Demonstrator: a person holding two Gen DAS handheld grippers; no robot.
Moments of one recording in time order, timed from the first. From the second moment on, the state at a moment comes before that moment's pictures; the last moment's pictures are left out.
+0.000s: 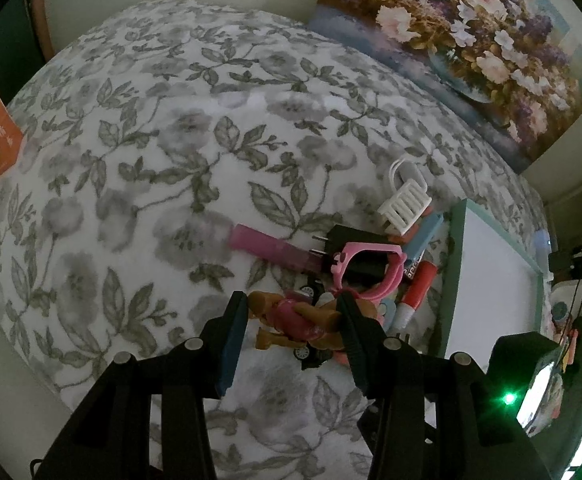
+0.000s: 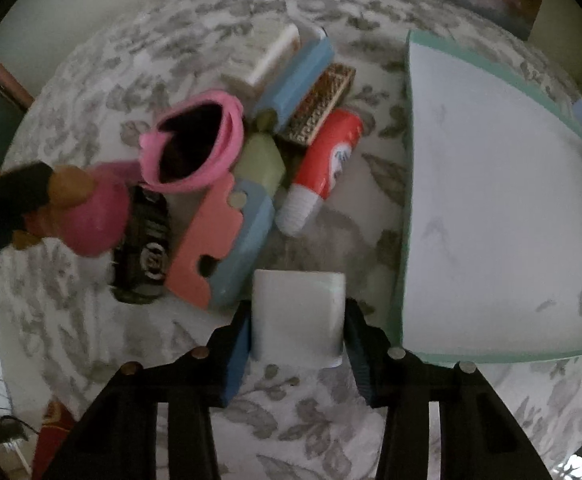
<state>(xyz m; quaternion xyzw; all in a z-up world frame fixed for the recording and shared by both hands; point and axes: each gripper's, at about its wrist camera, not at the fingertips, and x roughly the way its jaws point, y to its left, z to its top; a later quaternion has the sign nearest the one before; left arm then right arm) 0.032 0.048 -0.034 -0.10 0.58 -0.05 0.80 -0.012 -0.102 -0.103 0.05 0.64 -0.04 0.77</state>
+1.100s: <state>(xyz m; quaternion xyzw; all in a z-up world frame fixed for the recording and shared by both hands) 0.046 -0.052 -0.002 0.00 0.57 -0.09 0.82 -0.014 -0.244 -0.036 0.16 0.55 -0.16 0.80</state>
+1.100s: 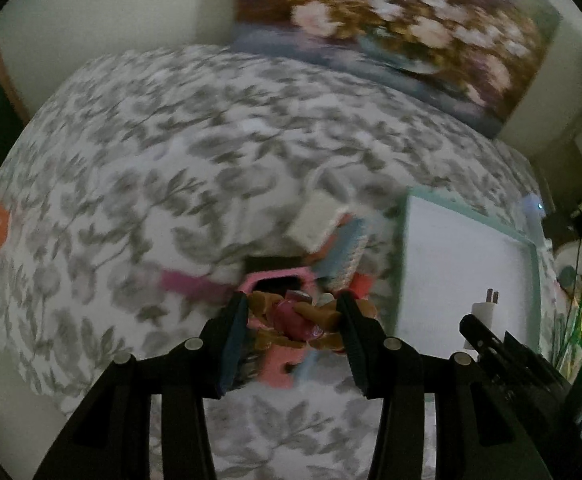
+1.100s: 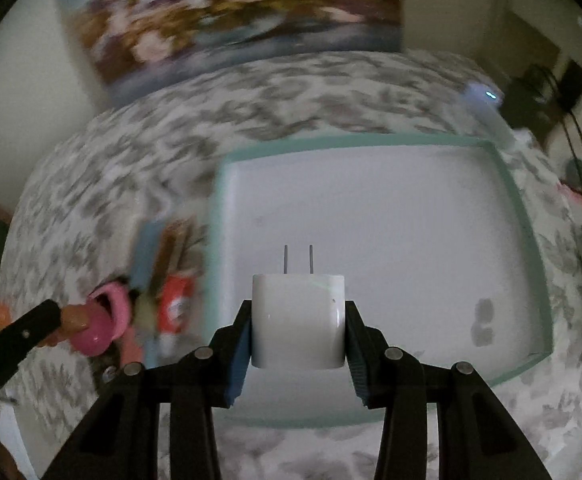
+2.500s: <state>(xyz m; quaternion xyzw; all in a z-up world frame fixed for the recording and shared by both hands) 0.078 -0.211 -0.035 0.07 0.54 -0.18 0.82 -0.018 -0.364 -0.049 0.19 0.53 -0.27 0.78</state>
